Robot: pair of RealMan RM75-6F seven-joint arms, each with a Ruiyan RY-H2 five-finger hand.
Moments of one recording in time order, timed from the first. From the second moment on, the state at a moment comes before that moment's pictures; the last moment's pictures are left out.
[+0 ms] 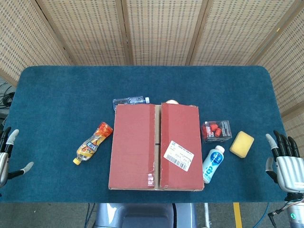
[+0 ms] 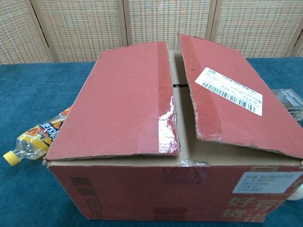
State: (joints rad) left arm -0.05 -1.14 -0.07 -1.67 1.44 1.54 0.20; right arm 0.06 -1.11 0.09 -1.64 -1.50 1.53 -0.12
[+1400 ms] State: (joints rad) left arm -0.08 -1.12 -0.08 -1.71 1.41 1.50 0.25; right arm 0.12 -1.04 0.07 -1.67 -1.56 1.43 0.05
